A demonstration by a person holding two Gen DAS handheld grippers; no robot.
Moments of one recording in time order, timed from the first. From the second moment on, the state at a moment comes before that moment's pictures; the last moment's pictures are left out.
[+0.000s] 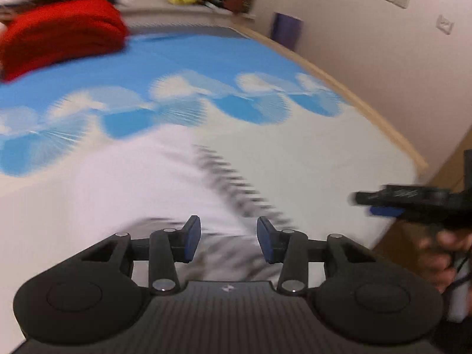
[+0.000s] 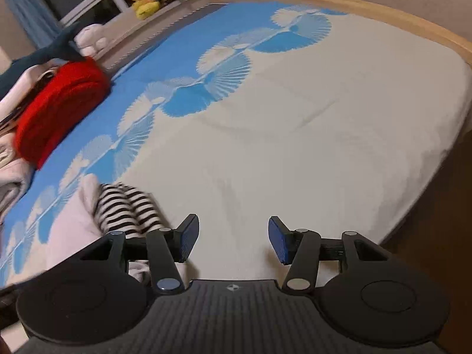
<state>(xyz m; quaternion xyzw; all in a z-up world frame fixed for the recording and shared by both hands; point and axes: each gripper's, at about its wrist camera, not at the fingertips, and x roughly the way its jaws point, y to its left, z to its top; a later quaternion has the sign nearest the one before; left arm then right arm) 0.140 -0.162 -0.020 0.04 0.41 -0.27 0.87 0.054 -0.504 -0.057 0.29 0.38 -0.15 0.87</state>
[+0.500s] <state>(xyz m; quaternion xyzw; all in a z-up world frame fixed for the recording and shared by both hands) 0.127 -0.065 -0.042 0.05 0.39 -0.20 0.90 0.106 -0.395 -0.057 0.16 0.39 0.02 0.91</state>
